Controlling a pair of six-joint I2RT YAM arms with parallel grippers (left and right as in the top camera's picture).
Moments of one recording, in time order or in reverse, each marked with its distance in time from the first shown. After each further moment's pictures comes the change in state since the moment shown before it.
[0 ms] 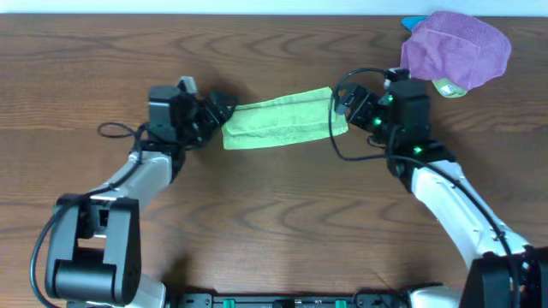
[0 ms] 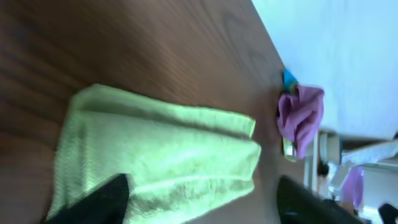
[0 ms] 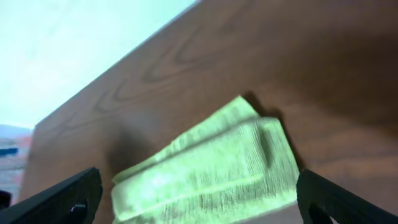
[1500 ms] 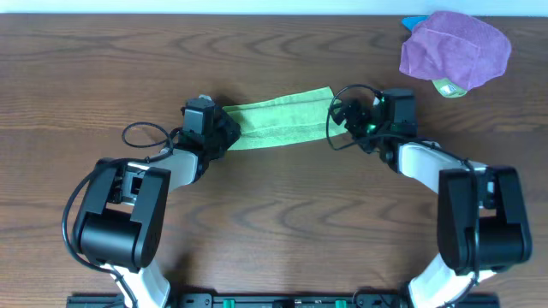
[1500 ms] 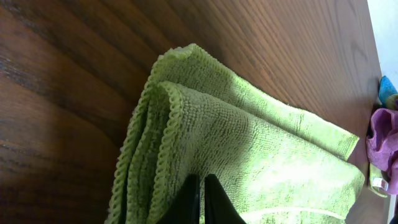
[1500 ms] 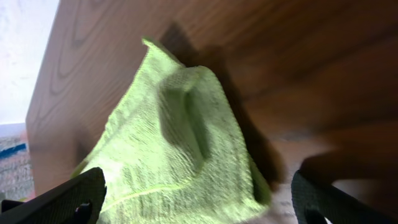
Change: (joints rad) left arm -0.113 0.195 0.002 0.034 -0.262 -0.025; right arm -0.069 0.377 0.001 0.173 -0.201 0.115
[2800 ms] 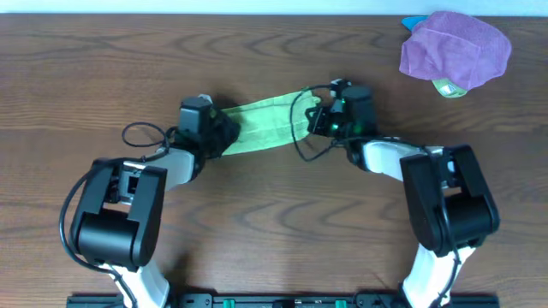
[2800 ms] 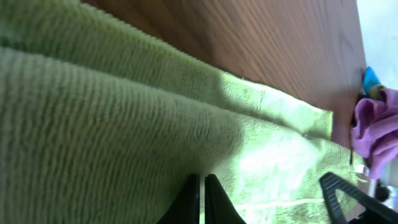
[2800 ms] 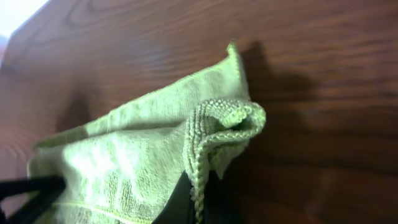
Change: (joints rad) left arm 0.037 0.000 0.002 0.003 0.096 0.000; right arm 0.180 0.133 0.084 0.164 0.057 -0.306
